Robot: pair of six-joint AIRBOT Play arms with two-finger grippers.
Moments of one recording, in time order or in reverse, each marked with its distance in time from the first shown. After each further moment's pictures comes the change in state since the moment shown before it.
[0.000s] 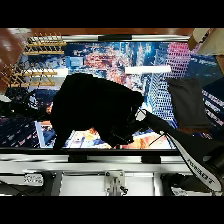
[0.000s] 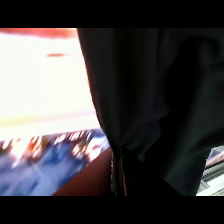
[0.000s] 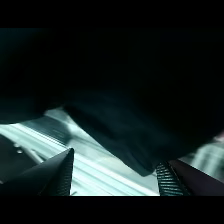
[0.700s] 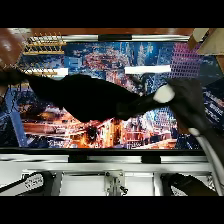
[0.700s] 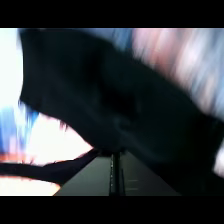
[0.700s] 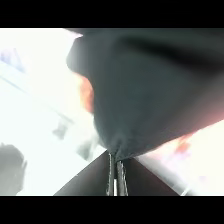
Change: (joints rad) left arm 0.026 0.324 0.353 -0.376 0.115 -0.004; right arm -0.135 0.346 0.386 -0.307 0.175 -0.083
